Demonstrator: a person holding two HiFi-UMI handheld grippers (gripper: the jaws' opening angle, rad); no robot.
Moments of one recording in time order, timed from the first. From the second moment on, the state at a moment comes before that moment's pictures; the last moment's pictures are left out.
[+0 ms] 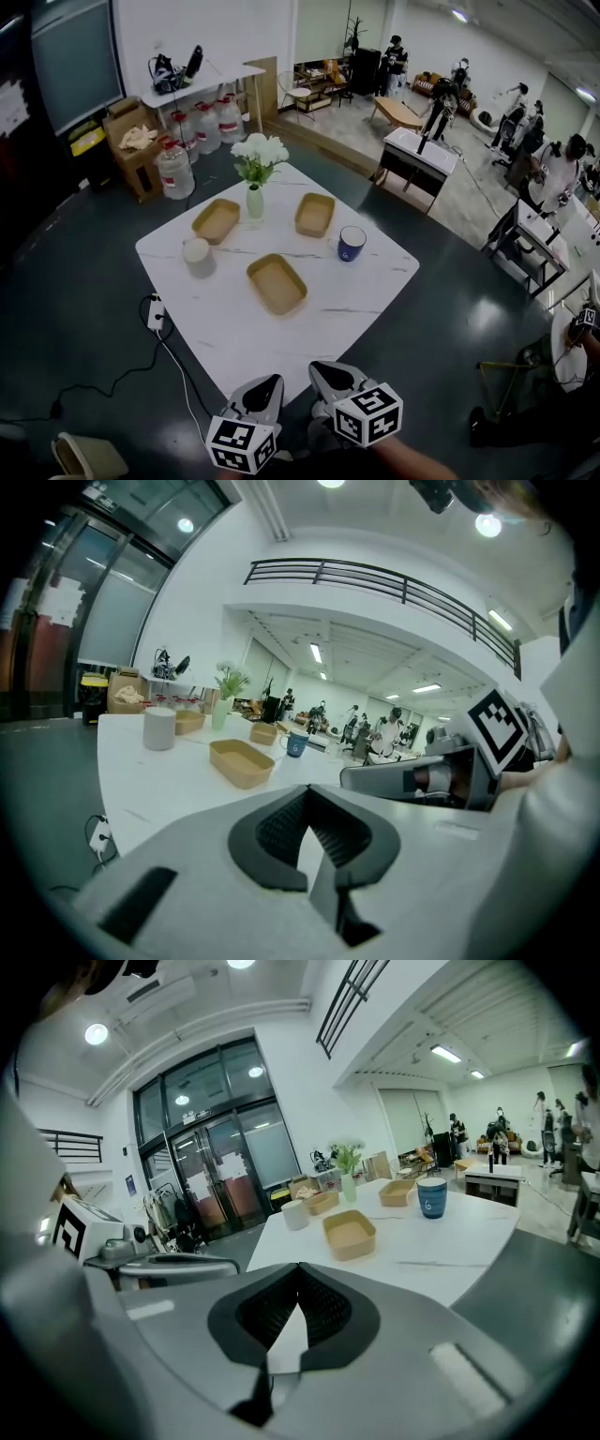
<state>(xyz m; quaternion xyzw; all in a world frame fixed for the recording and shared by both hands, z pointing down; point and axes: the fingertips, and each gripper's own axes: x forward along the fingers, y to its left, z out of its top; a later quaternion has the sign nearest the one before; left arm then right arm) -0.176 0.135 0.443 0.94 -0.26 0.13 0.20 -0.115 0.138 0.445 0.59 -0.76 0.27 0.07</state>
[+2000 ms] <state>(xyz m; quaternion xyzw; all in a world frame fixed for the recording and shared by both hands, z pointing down) -0.111 0.037 0.482 0.93 -0.27 0.19 0.19 -0.046 0.034 0.474 0.57 -0.76 0.28 0.11</state>
